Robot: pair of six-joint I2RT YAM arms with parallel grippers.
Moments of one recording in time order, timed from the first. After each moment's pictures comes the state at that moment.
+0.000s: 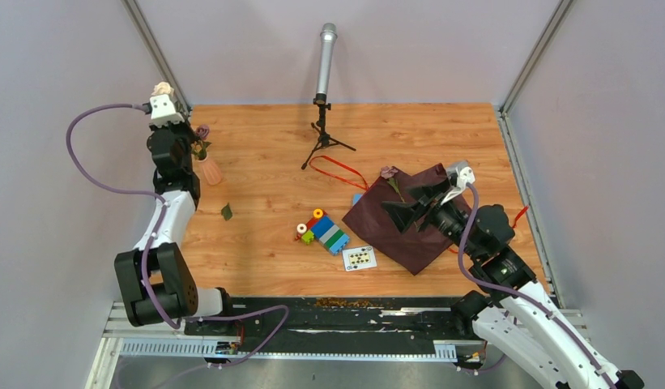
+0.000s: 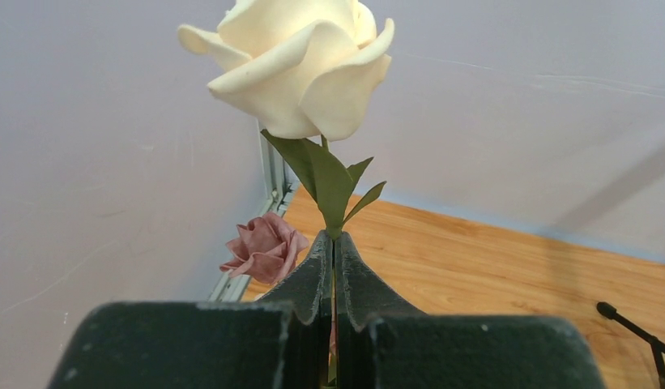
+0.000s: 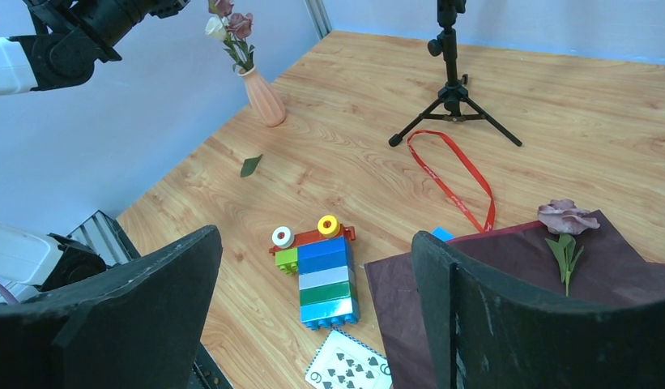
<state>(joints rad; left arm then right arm) 0.22 1.33 0.89 0.57 -0.05 -0.05 0.58 0.57 0.62 -0.02 -0.18 0.34</state>
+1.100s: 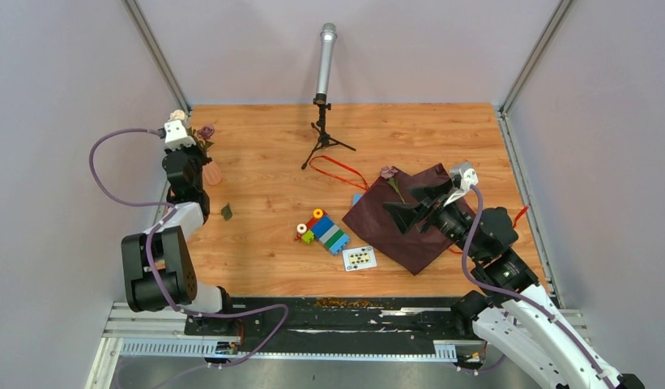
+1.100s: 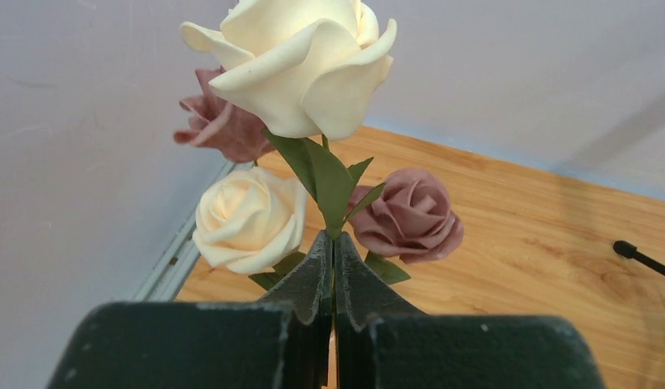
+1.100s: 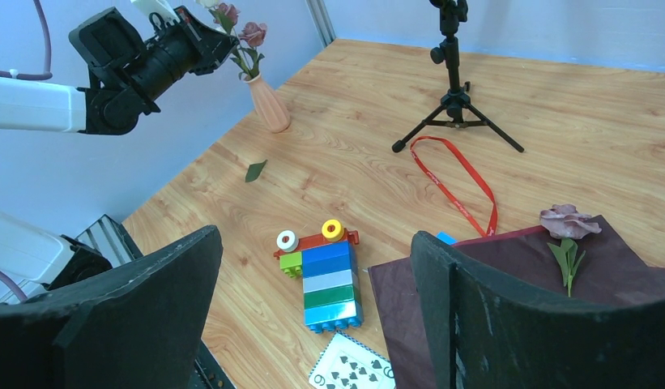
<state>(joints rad) 0.22 1.42 0.68 0.77 -0.04 -0.10 0.58 0.54 0.62 -0.02 -0.18 0.35</state>
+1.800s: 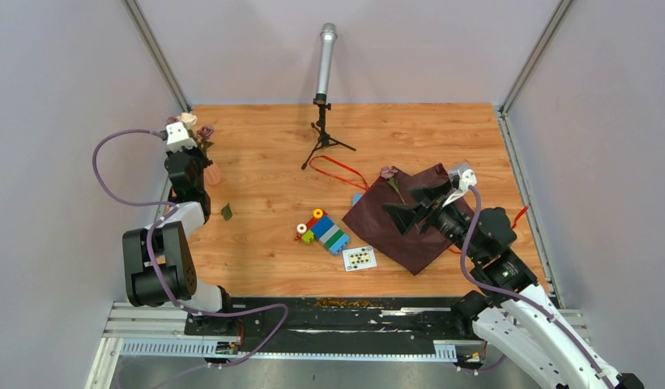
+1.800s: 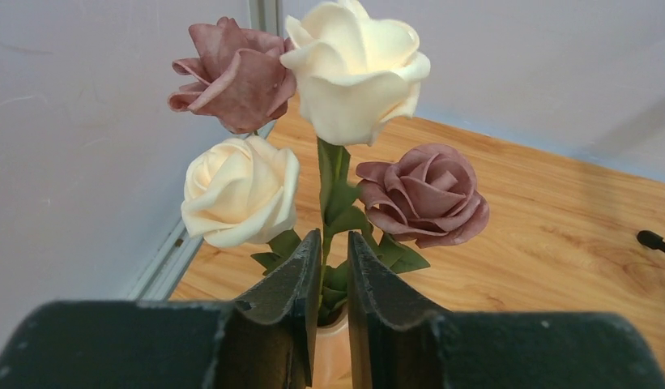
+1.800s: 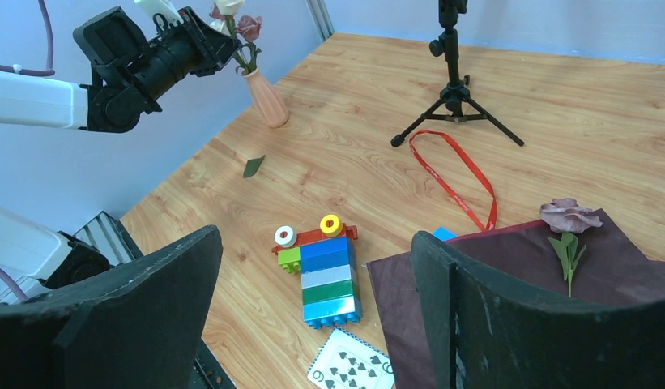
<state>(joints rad) 0.22 1.45 0.67 0.77 -0.06 -0.09 0.58 0.54 0.61 -0.02 -0.18 0.35</state>
